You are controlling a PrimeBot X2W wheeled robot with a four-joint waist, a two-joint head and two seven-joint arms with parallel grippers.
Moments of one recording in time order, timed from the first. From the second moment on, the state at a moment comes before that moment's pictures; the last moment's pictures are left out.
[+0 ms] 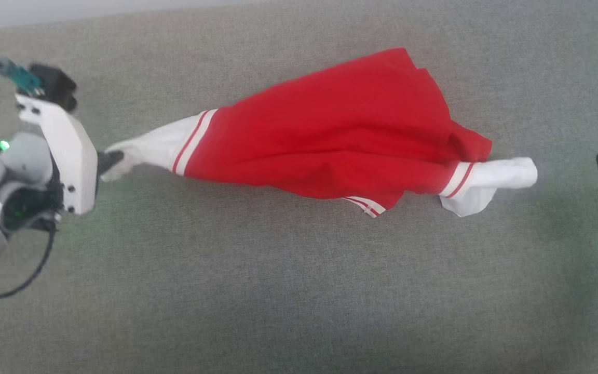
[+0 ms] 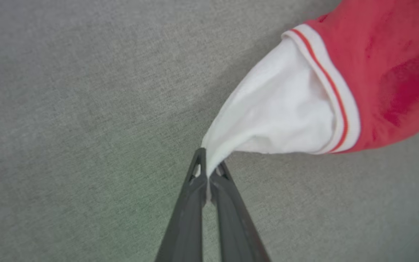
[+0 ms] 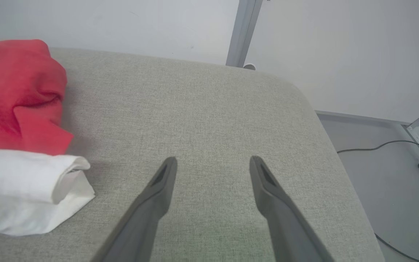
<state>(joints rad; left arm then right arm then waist) -1.09 0.80 -1.16 0.56 -1.34 -0.13 0.43 -0.30 -0.53 -0.02 0.25 0.43 0.13 0.05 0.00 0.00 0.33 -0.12</state>
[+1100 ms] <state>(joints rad) -0.63 0.59 -0.82 0.36 -1.10 0.04 -0.26 -0.26 -1.07 0.40 -0.13 0.67 0.13 0.41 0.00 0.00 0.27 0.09</state>
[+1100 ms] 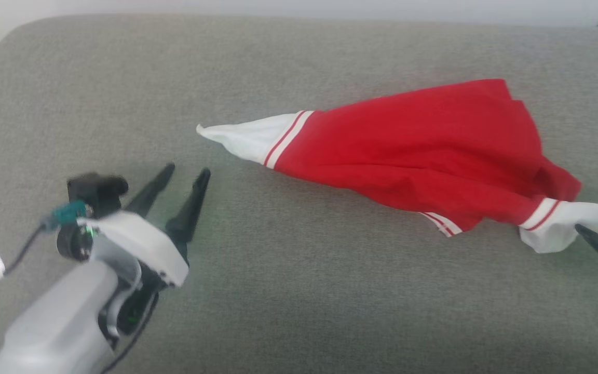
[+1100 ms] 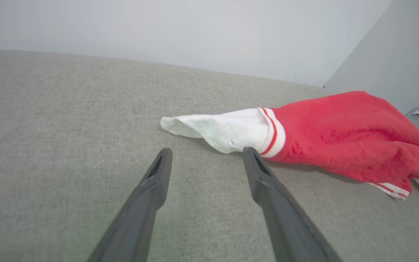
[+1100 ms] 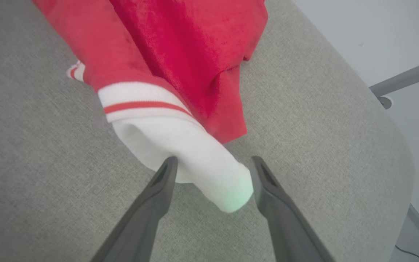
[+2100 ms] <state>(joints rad) -0.41 0.52 -0.53 0.23 -0.91 0.00 -0.26 -0.25 -1.10 0.46 0.14 0.56 0.13 0.30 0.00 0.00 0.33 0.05</state>
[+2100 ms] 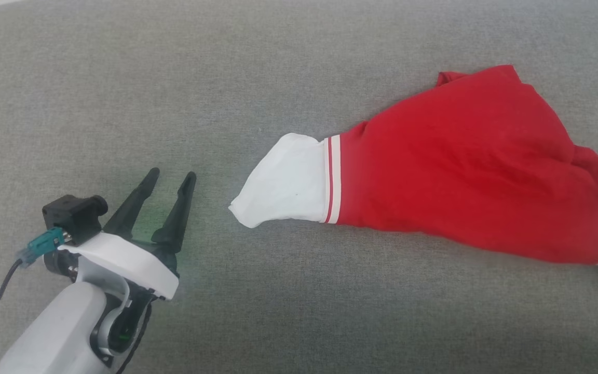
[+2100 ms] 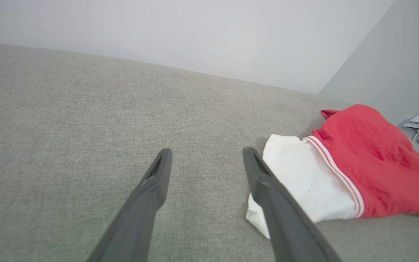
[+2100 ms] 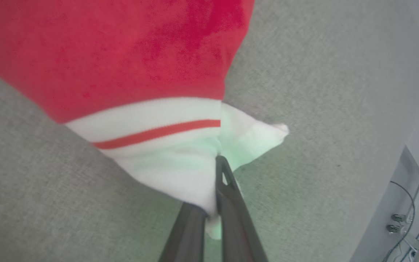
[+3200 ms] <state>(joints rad) -0.94 0.84 -1.11 -0.15 -0.92 -0.13 0.45 0.04 -0.68 0.05 -0.09 0.50 0.13 0.08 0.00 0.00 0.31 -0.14</state>
